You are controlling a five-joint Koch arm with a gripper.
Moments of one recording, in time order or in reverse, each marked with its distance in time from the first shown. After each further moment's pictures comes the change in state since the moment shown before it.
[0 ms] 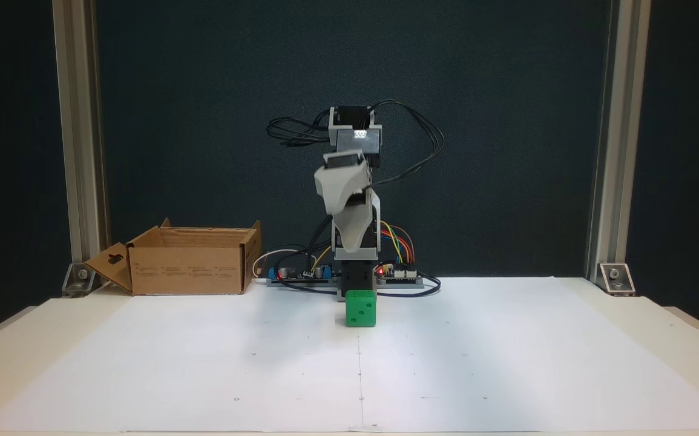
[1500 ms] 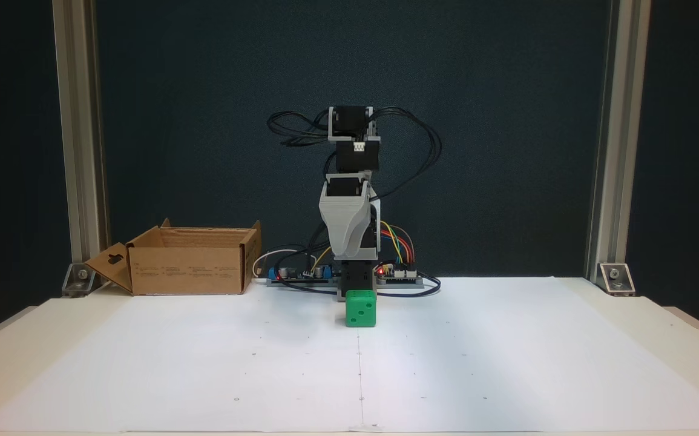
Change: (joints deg) arm 0.8 0.1 1.2 30.8 -3.9
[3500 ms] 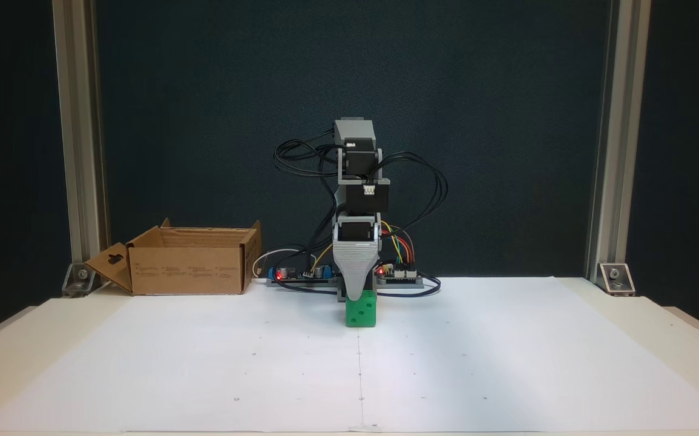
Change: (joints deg) arm -7.1 -4.2 16.6 -15.2 -0.8
